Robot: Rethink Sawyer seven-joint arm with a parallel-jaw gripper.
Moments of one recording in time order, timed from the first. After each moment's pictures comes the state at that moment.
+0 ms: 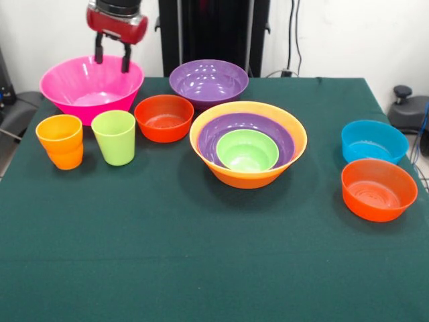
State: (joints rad) arm -0.73 -0.79 0.09 2.01 -0.79 0.32 2.18
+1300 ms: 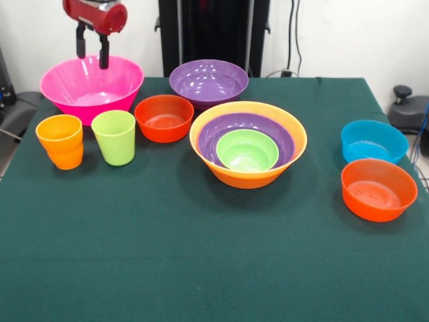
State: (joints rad) arm -0.79 -0.88 0.14 2.00 -0.54 0.31 2.18
